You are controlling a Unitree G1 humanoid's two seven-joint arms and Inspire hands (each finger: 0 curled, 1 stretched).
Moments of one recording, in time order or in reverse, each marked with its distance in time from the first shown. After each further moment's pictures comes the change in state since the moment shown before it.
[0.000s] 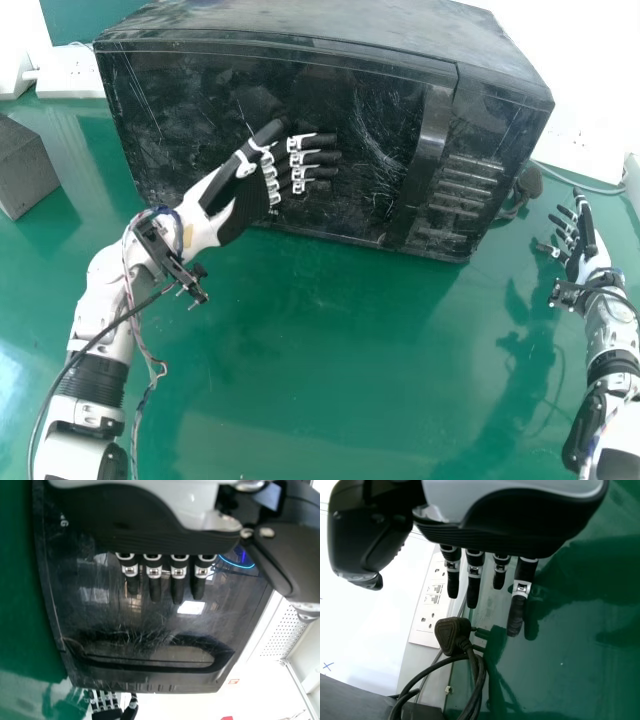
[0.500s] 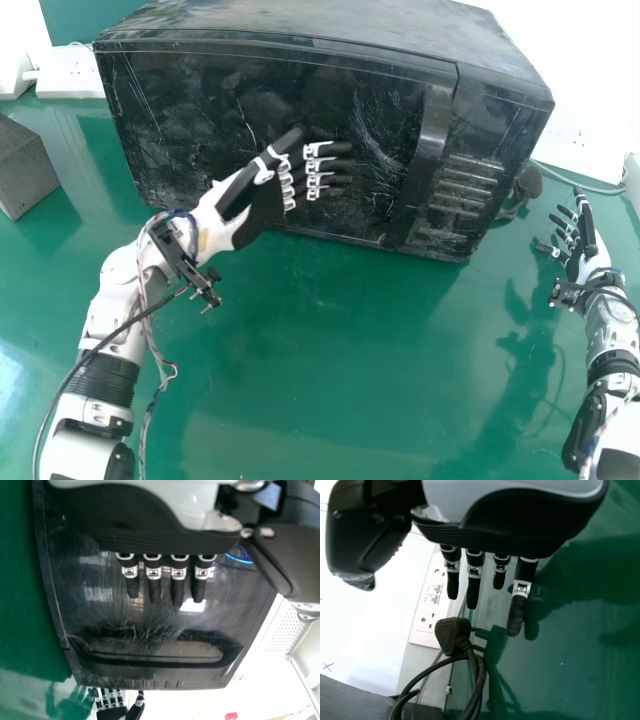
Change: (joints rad) left arm -0.018 -0.030 -0.031 0.037 0.016 -0.022 -0.009; right arm 0.000 0.000 -0.001 0.000 0.000 0.000 0.001
